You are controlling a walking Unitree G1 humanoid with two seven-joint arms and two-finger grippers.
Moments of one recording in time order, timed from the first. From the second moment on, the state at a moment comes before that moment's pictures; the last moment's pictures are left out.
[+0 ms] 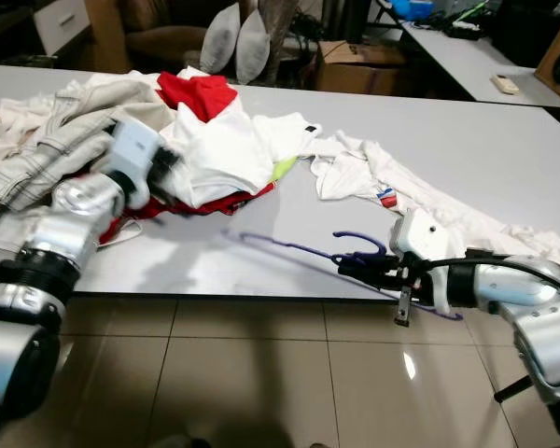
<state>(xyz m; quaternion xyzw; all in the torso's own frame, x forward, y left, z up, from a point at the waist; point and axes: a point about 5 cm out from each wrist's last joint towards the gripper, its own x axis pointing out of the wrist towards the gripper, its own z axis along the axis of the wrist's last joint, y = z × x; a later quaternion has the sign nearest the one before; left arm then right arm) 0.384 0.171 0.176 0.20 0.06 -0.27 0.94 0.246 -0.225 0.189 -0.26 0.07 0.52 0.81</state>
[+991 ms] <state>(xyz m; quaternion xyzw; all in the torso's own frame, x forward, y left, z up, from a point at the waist) 0.317 0.153 0.162 0.00 -0.03 -0.26 0.96 0.253 -0.202 0.165 -0.06 0.05 0.12 0.99</state>
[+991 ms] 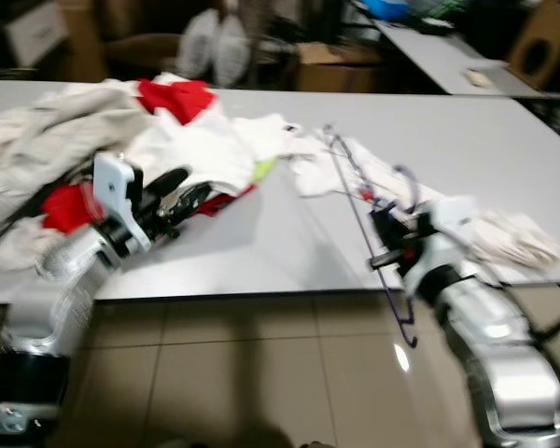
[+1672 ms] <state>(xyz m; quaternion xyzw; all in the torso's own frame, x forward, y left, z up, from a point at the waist) 0.302 0.167 0.123 0.01 0.03 -0.10 0.99 0.261 -0.182 0.152 -0.06 -0.02 0.13 0.99</state>
